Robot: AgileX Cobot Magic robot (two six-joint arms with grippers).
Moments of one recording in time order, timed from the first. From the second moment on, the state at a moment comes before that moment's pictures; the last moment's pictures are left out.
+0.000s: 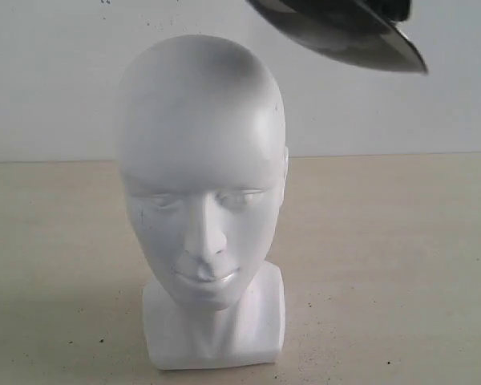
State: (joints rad) left arm 0.08 0.00 0.00 0.00 0.31 -0.09; right arm 0.46 1.12 -1.41 1.50 0.52 -0.40
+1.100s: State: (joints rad) left arm 0.07 0.00 0.00 0.00 0.31 -0.09; right arm 0.89 1.52 -1.75 1.71 0.47 -0.50
